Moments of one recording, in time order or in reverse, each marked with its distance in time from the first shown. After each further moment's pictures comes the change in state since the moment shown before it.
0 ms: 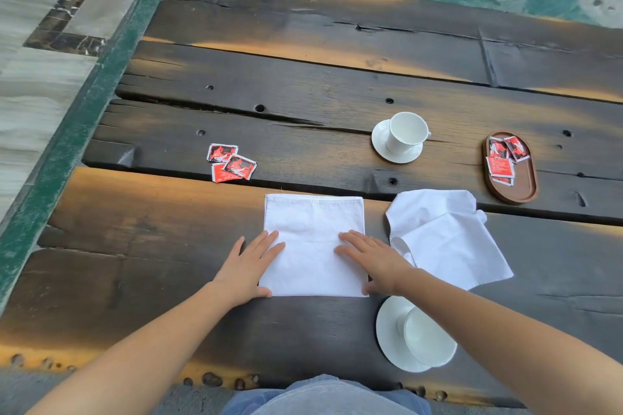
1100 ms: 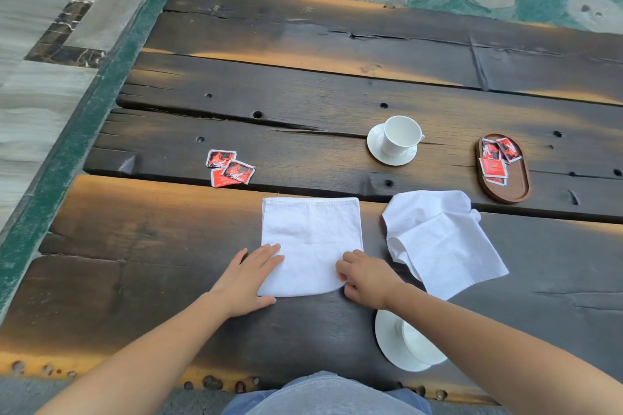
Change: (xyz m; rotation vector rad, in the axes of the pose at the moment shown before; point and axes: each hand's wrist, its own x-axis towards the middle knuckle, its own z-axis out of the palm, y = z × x) left_hand -0.014 0.003 0.005 -0.106 0.034 0.052; right_hand -0.011 -0.034 0.004 0.067 0.119 0.019
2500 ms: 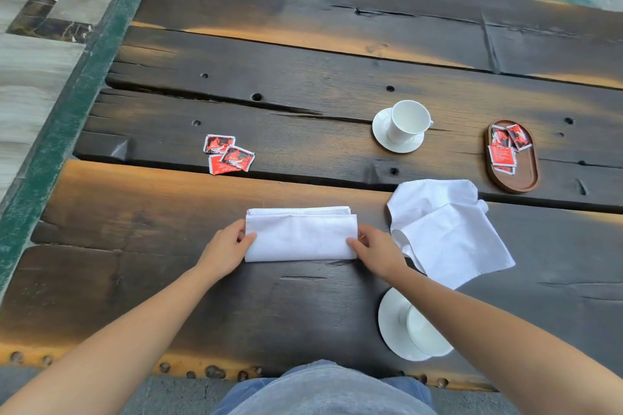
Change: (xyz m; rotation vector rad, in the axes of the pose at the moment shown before) left_hand 0.009 -0.027 -0.034 -0.752 0.182 -0.416; right_hand 0.024 0.018 0.008 0.624 0.232 0.523
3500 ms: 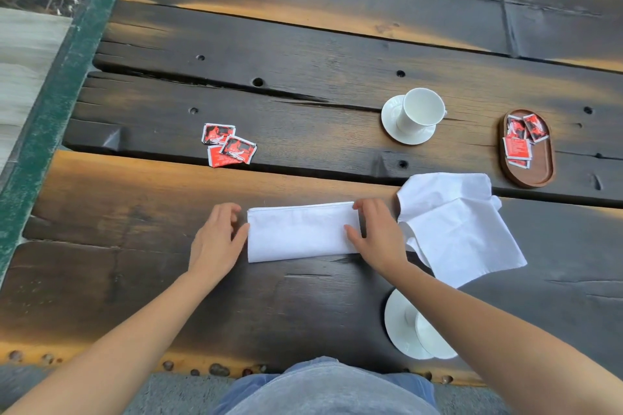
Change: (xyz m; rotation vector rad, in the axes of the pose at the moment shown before) left_hand 0.009 -0.017 0.002 0.200 0.309 0.075; right_hand 0.006 -0.024 0.002 -0.105 0.269 -0.259
